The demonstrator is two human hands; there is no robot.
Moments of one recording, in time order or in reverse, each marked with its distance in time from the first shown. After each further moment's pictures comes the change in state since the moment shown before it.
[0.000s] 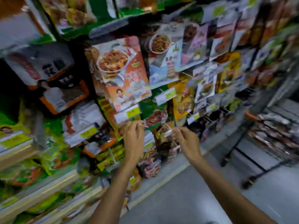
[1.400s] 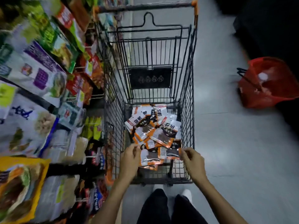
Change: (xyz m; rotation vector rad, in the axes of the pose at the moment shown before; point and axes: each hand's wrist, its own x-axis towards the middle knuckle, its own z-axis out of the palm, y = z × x) left_hand 0.101 0.251 0.788 0.025 -1.163 0.227; right_hand 0.229 0.400 -0.525 -0.029 0.877 0.856
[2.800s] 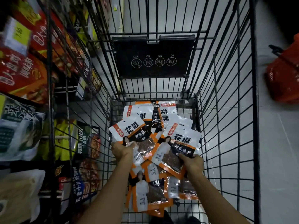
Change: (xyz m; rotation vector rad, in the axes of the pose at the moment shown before) left_hand 0.275 -0.135 0.168 -0.174 0.209 -0.835; right_hand 0.246 0.108 0.163 0.270 0.096 0.767
